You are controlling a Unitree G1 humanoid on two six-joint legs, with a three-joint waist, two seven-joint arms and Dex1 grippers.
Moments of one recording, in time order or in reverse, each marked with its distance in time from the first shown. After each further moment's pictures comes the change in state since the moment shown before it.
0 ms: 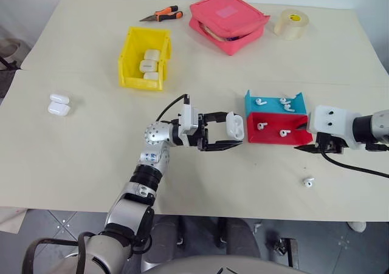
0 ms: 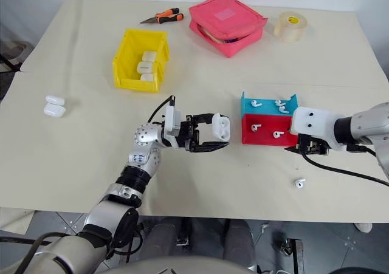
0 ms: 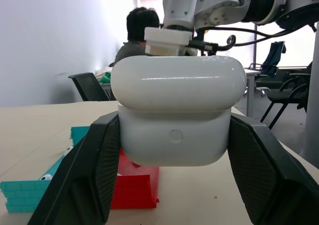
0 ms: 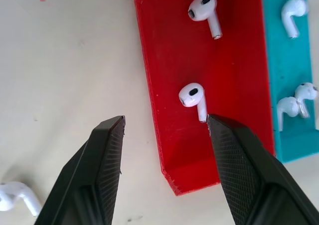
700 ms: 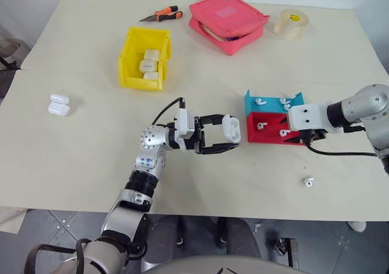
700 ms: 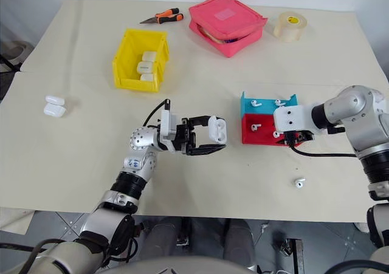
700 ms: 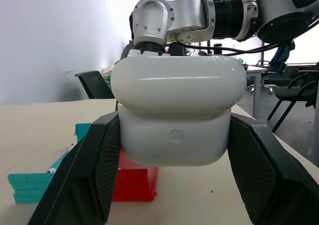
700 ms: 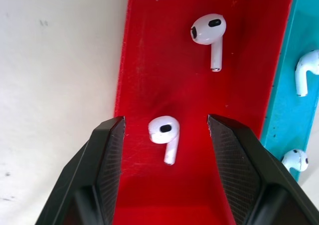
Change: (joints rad) left arm 0.069 0.030 -0.016 -0.122 0.000 0.041 0.040; right arm -0.293 0.208 0.138 0.377 -0.256 -0.380 0.166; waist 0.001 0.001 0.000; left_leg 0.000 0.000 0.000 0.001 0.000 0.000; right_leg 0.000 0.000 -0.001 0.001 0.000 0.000
